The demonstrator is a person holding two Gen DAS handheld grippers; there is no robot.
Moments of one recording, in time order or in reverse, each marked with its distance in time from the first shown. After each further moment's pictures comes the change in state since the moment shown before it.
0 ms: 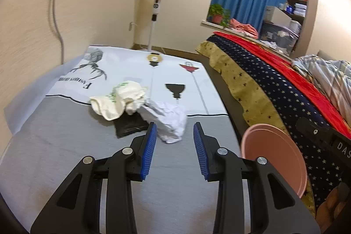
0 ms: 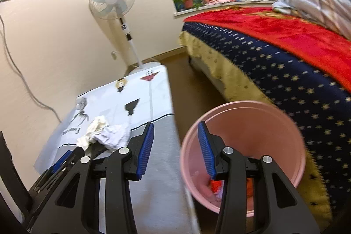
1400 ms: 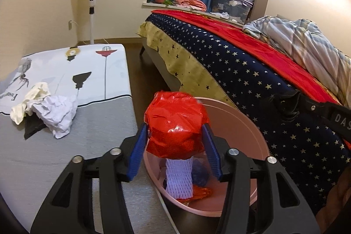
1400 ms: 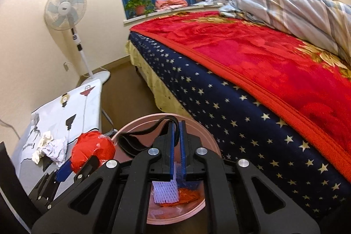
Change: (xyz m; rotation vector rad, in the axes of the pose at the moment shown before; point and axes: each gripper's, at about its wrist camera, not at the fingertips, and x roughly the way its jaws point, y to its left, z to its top) left arm 0.035 -0.154 -0.035 0.210 0.114 -0.265; right arm -0.038 -0.108 0.027 0.075 -0.031 -0.328
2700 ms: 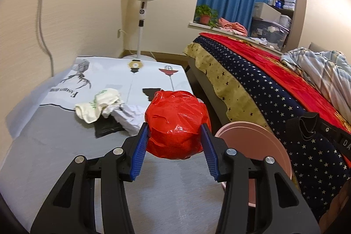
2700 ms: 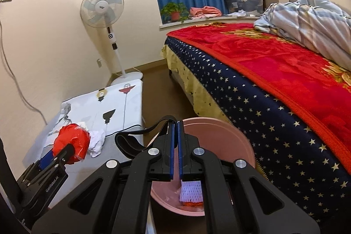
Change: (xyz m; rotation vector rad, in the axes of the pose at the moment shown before) left arm -0.084 0.071 0.007 -0.135 -0.124 0.234; right arm -0.040 0.049 -0.009 -0.115 -0.057 0.193
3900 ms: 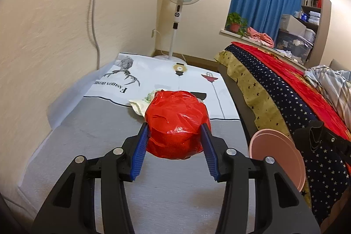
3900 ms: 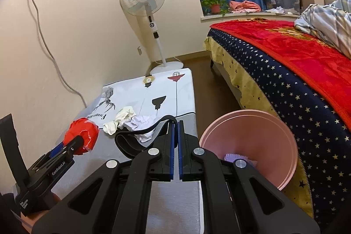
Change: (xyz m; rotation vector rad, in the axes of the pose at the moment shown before) left arm -0.054 0.084 0.003 -0.108 -0.015 0.145; right arm -0.018 0.066 -0.010 -0.078 0.061 0.248
